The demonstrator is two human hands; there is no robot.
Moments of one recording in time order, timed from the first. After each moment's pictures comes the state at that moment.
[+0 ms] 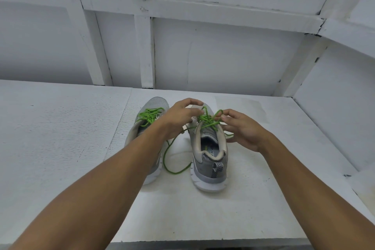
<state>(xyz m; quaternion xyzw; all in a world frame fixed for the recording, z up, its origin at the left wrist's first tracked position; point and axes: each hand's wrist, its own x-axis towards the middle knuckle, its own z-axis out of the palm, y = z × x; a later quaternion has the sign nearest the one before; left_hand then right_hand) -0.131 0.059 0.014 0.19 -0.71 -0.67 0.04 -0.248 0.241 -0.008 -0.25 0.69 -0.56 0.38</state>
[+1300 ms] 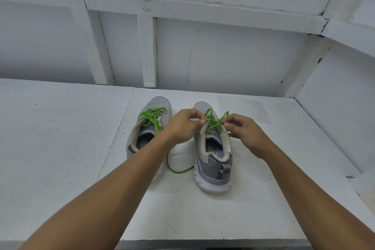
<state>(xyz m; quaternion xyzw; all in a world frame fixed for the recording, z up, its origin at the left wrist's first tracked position) -0.118 0.071 -0.003 0.16 -0.80 -0.56 0.09 -0.231 0.246 -0.011 -0.29 0.77 -0.53 0.22</state>
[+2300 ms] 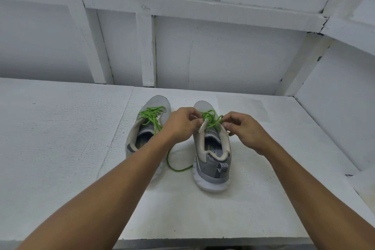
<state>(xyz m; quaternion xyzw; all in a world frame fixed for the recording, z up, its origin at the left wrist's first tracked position) -0.116 0.071 0.004 0.18 -0.85 -0.48 0.09 -0.229 0.249 0.000 -0.34 0.81 -0.44 0.19</state>
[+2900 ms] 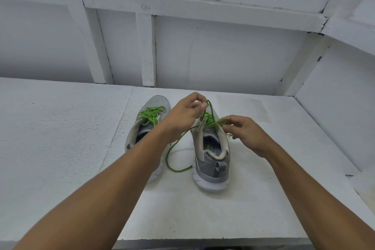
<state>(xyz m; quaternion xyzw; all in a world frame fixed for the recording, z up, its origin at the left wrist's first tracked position) -0.114 0.075 0.025 0.12 -0.74 -0.66 0.10 -0.225 0.251 0.000 -0.32 0.80 -0.46 0.22</state>
